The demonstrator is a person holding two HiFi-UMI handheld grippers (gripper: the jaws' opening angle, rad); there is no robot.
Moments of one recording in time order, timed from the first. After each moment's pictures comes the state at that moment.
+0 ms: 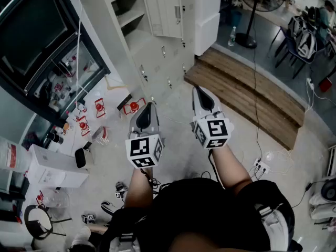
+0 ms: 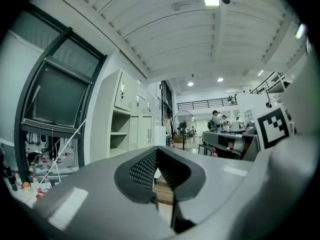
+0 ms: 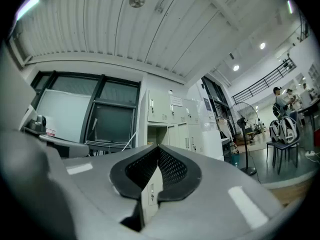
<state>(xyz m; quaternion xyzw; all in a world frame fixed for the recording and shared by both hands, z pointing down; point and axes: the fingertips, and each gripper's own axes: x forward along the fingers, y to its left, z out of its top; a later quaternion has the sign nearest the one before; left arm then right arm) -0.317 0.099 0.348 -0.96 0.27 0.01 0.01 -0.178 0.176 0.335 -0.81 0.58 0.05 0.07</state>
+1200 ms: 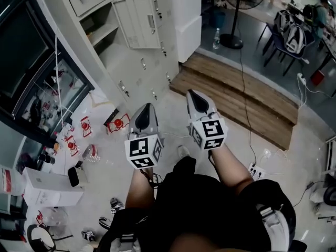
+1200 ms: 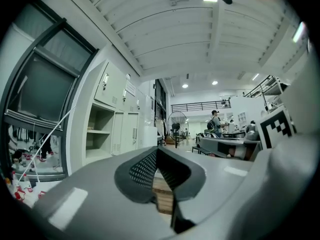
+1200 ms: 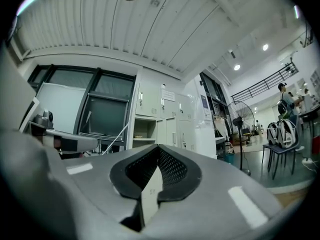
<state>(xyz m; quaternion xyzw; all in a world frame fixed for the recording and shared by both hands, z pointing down) -0.172 0.100 0.361 -0.97 0.23 0.02 0.00 -0.055 0.176 0.359 -0.81 0.58 0.04 0.04</state>
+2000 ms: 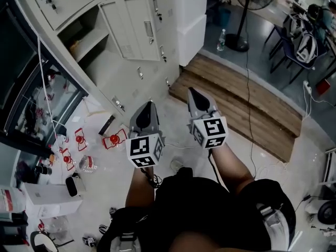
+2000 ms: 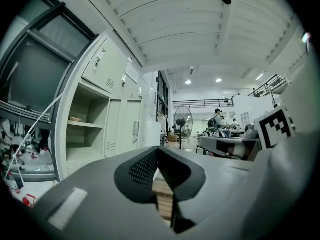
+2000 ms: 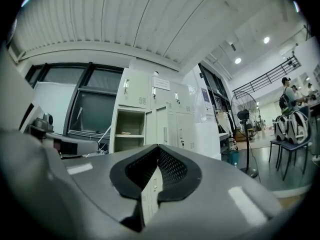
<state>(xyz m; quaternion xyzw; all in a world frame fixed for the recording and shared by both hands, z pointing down) -0.016 -0.045 0.377 -0.97 0.24 0.00 -0.02 0.101 0.028 0.372 -0.81 0.58 0.02 0.04</state>
